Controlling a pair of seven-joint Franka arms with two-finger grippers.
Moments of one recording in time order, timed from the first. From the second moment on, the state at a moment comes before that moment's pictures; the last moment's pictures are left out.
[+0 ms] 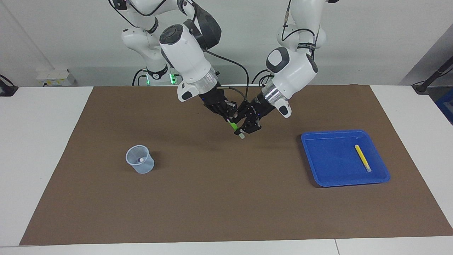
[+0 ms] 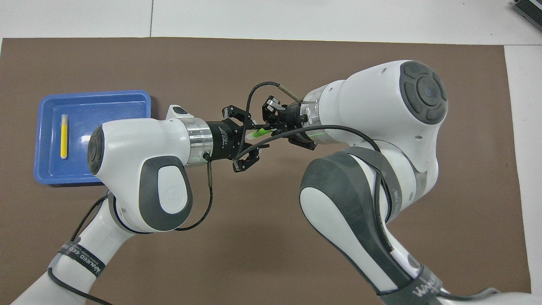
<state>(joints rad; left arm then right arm) -0.30 0.11 -0.26 -1.98 -0.91 2.50 -1.57 0.25 0.23 0.26 -1.60 0.33 2.12 0.96</state>
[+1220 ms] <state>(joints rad) -0.23 0.11 -0.25 -1.95 -0.91 2.36 -1.40 0.24 0.23 0.25 -1.59 0.33 2.10 0.96</state>
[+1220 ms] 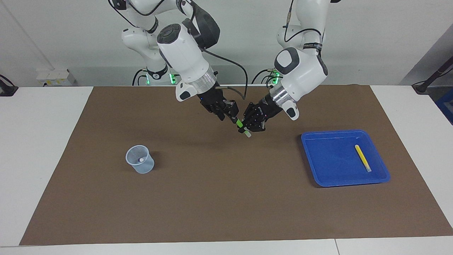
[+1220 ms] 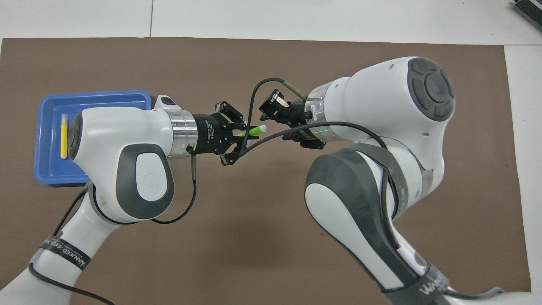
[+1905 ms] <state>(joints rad) -0.14 0.08 -0.24 -1.99 -0.75 2.12 -0.90 -0.02 0.11 0.24 -1.56 0.15 1.71 0.40</state>
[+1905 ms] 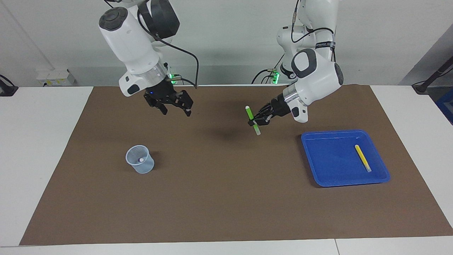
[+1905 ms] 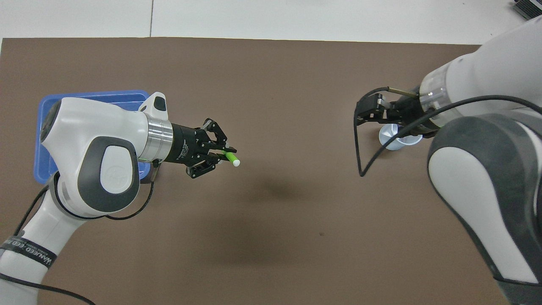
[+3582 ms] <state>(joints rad) 0.29 0.23 -0.23 -2.05 -0.04 2.43 0.13 -0.23 -0.19 0.25 -1.91 0.10 1.72 0.03</state>
